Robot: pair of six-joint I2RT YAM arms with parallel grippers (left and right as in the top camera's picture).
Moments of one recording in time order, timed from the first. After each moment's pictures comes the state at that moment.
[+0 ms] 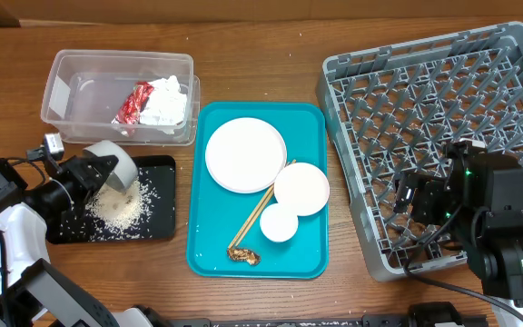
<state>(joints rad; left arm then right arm) 0.71 1.52 0.90 -0.59 1.10 -0.05 0.07 0.87 1.03 -1.06 -0.04 0.25</state>
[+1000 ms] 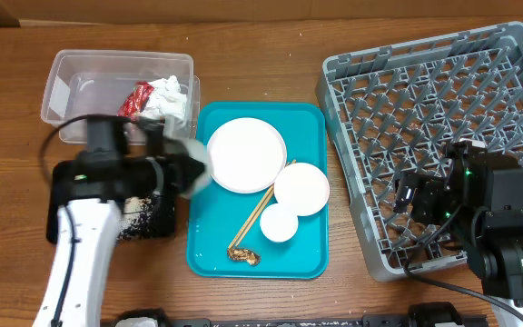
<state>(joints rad) 0.06 1.29 0.97 -0.78 0.69 -0.06 0.07 0.87 1.03 -1.06 -0.04 0.25</state>
